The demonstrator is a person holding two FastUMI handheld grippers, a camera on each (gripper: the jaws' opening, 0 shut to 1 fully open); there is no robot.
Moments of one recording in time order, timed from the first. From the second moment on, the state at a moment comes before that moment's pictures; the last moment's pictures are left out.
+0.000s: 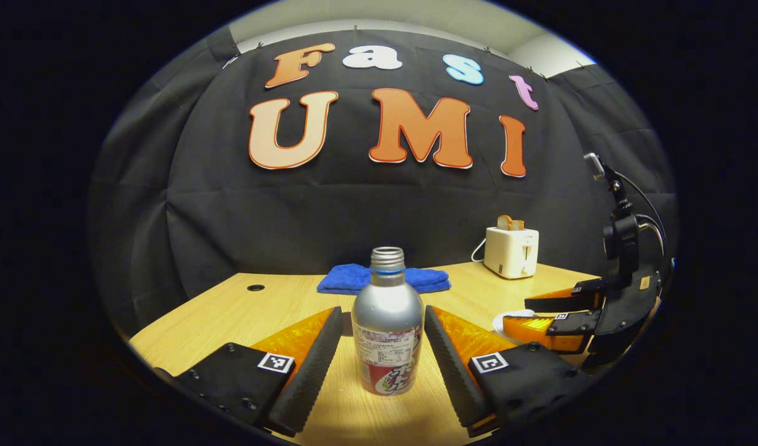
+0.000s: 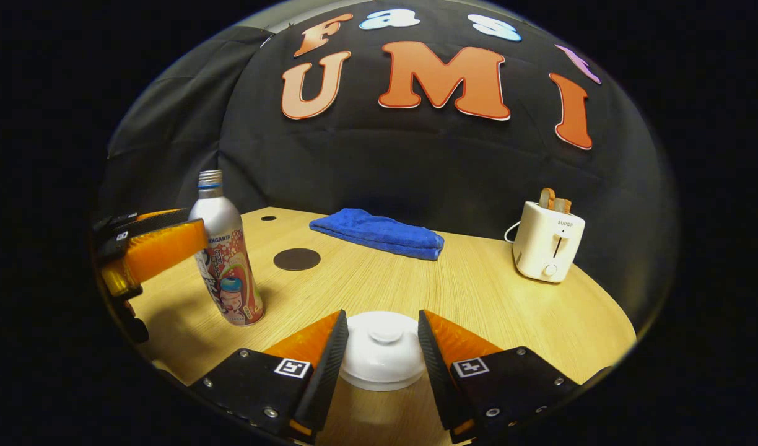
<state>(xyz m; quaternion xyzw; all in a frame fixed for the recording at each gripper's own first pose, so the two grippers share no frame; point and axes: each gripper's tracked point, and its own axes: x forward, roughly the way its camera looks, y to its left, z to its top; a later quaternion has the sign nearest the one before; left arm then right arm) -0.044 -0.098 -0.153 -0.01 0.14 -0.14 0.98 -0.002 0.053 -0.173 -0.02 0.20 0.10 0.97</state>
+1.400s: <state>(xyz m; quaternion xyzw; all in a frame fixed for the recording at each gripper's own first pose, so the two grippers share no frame) -0.039 -0.108 -0.213 0.01 0.22 -0.15 0.96 -0.007 0.046 -0.157 -0.04 0.17 0.10 0.98</state>
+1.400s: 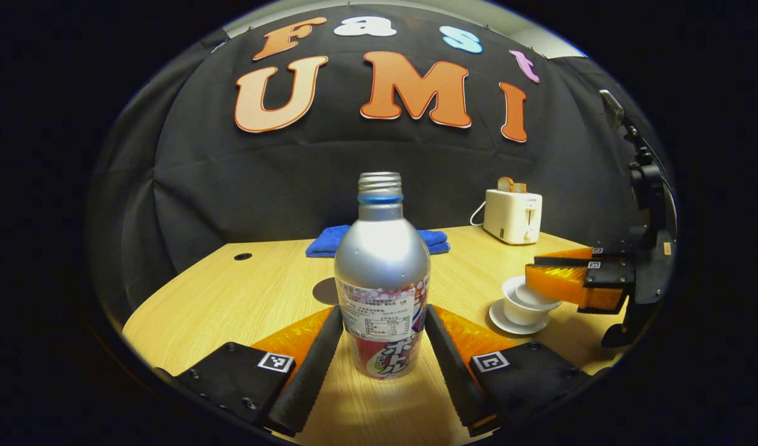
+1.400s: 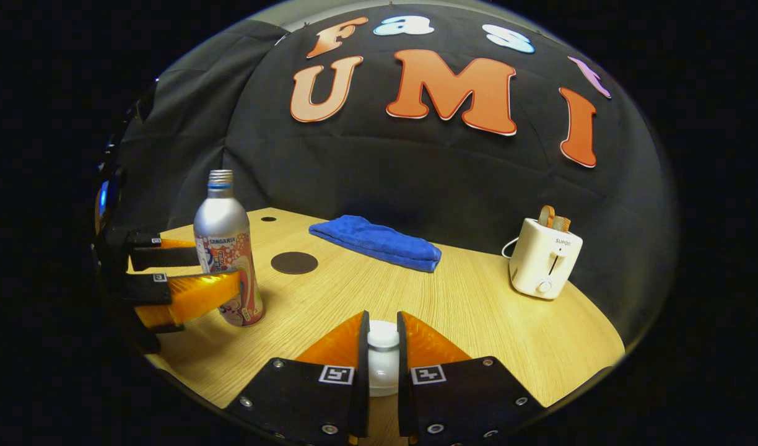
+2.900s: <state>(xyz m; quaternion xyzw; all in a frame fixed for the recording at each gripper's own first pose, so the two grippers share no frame) 0.008 -0.126 -0.203 0.40 0.14 -0.16 0.89 -0.032 -0.060 -0.105 0.00 0.10 0.01 0.99</state>
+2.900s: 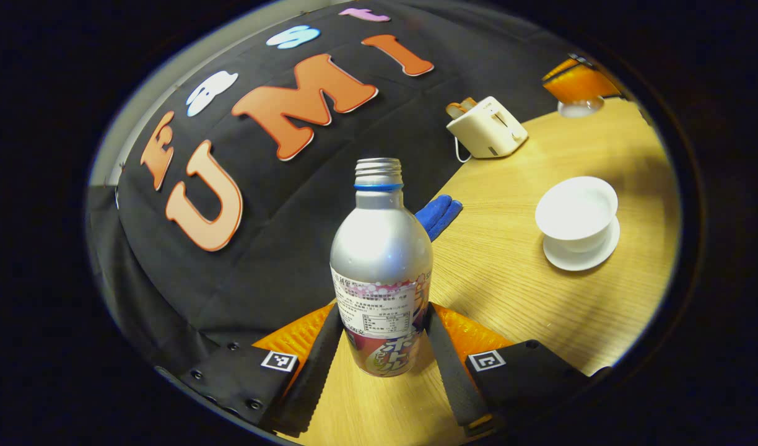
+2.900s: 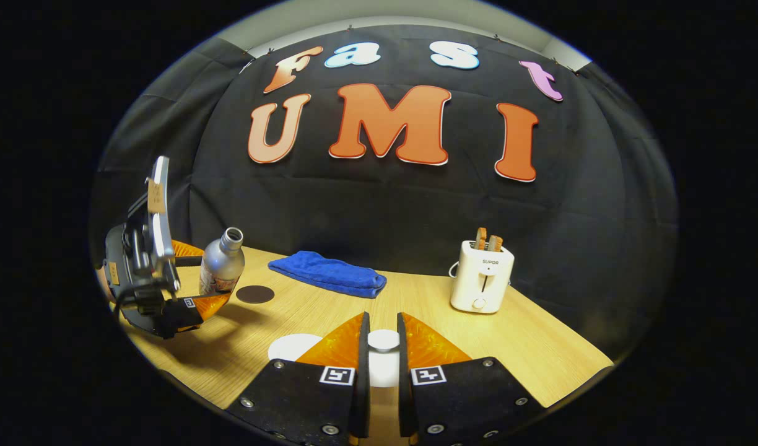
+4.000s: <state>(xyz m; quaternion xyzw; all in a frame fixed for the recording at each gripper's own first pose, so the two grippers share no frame) 0.030 -0.152 -0.171 0.67 0.01 -0.21 0.71 -0.048 -0.094 -0.095 0.00 0.09 -0.02 1.00</state>
